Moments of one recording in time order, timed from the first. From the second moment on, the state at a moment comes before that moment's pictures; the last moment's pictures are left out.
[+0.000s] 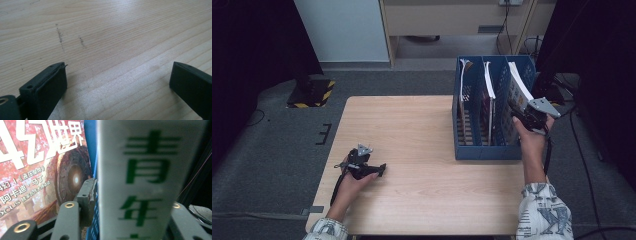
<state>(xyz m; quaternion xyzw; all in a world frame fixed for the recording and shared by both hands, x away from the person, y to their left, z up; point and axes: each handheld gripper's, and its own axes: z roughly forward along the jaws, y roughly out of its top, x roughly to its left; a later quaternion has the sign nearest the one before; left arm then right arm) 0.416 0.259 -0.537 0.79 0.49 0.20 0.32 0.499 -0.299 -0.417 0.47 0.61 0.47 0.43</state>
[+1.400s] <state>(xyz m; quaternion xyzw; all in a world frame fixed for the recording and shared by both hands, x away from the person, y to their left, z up) 0.416 0.259 -0.537 0.79 0.49 0.20 0.32 0.471 -0.304 -0.425 0.49 0.63 0.46 0.39</state>
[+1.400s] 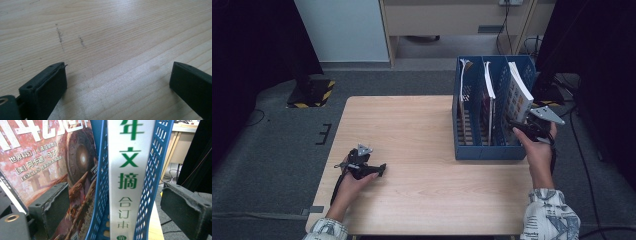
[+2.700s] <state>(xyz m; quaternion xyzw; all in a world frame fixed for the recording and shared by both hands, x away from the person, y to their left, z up) 0.416 0.255 -0.537 0.79 0.48 0.20 0.32 0.424 -0.304 -0.433 0.48 0.64 0.45 0.39</state>
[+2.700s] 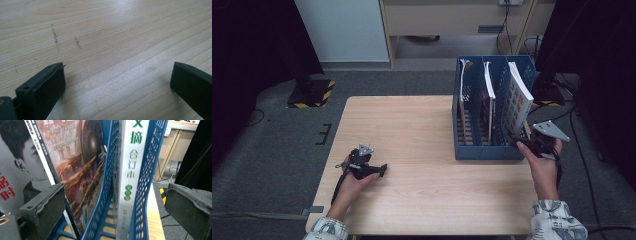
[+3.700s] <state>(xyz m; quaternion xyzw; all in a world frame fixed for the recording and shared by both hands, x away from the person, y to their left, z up) 0.416 0.255 -0.537 0.79 0.49 0.20 0.32 0.381 -0.269 -0.446 0.46 0.67 0.44 0.38</state>
